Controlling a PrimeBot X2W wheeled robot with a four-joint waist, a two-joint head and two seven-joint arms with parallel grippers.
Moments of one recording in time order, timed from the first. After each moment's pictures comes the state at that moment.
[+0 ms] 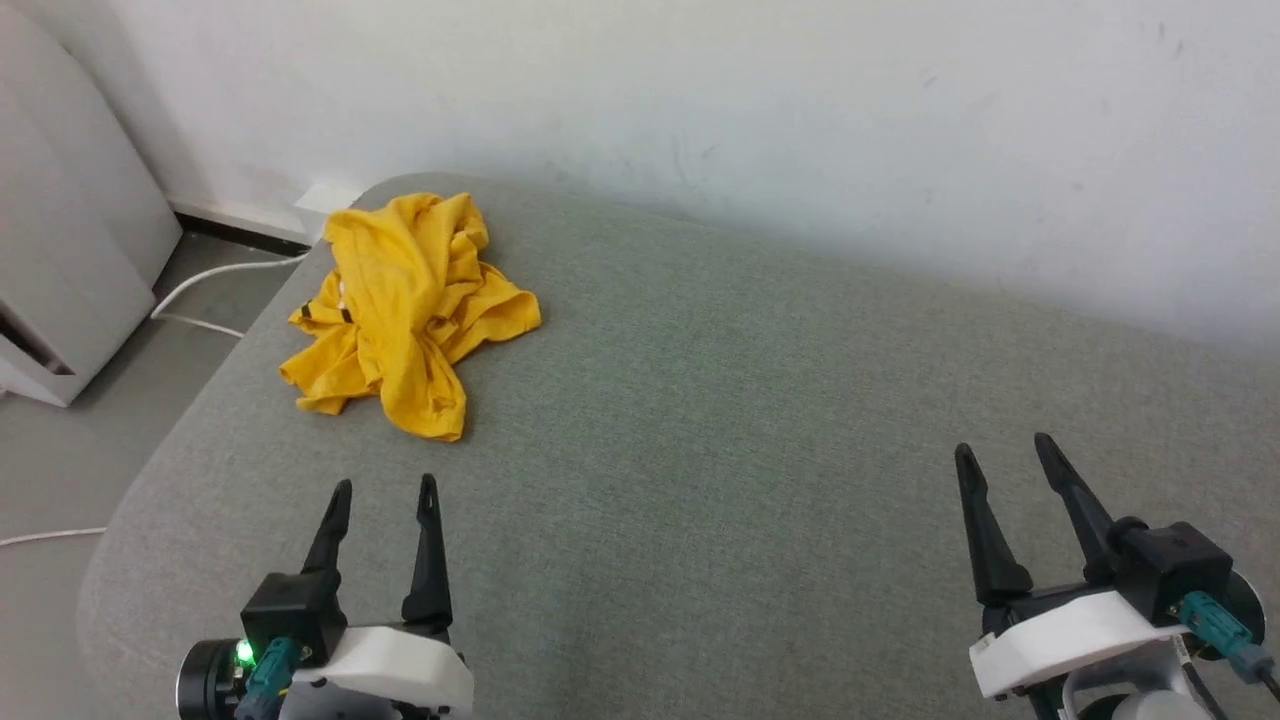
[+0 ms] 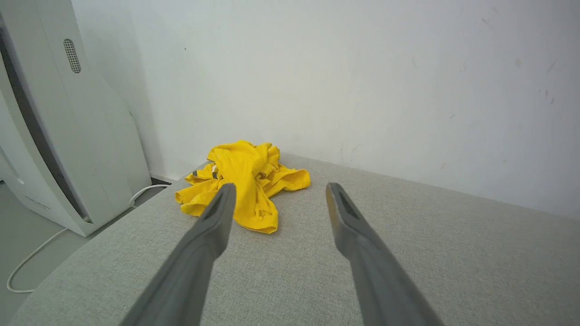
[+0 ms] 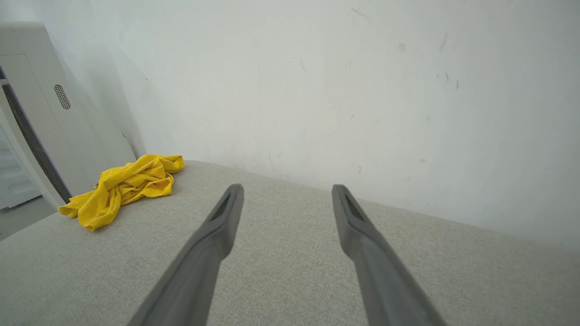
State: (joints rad) left arm 0.05 0.05 -0.04 0.03 -0.12 0.05 -0.17; right arm 0.03 -0.05 0.01 0.05 0.13 0.13 -0.17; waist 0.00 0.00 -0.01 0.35
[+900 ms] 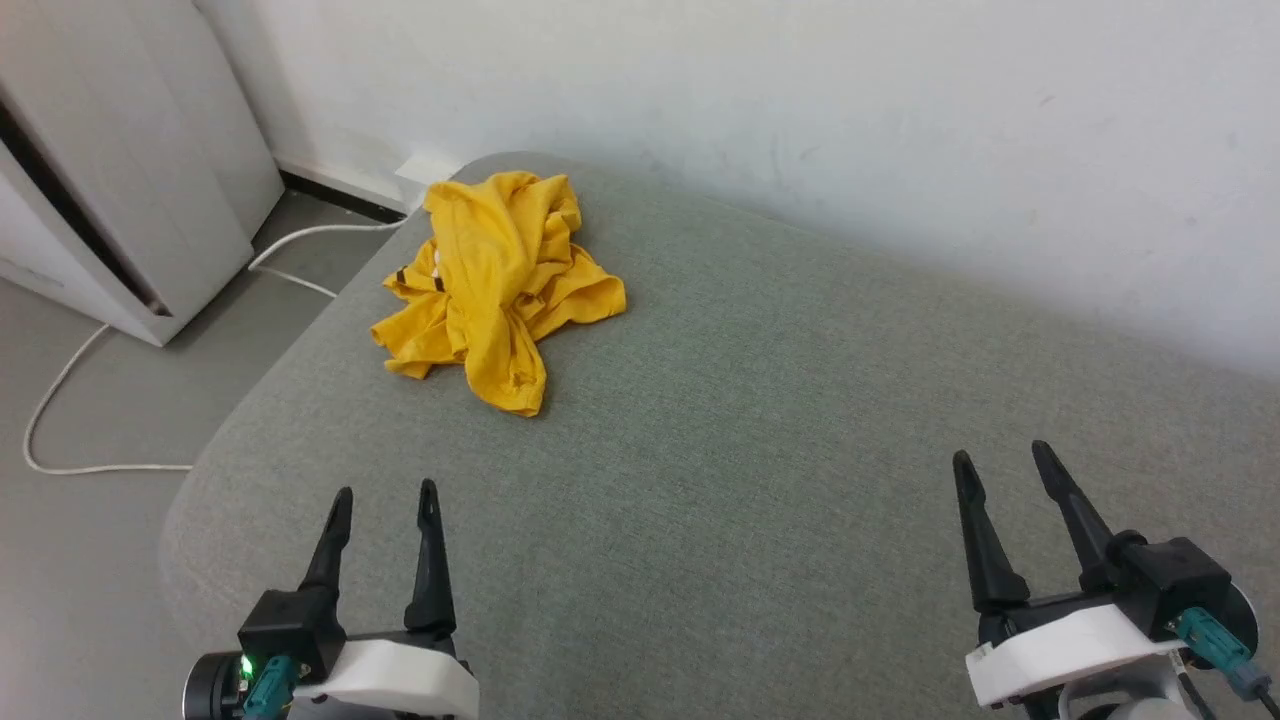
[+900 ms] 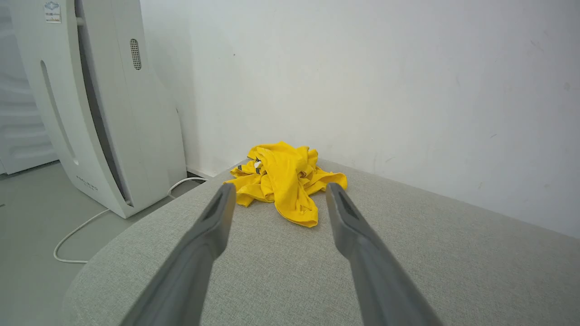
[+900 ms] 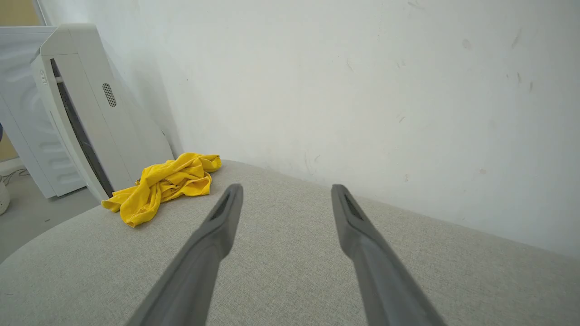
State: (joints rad) left arm 0.06 0.05 -0.06 0.04 -0.16 0.07 -0.23; right arm 0.03 -0.05 0.02 0.07 0.14 0.13 -0.23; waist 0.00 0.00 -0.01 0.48
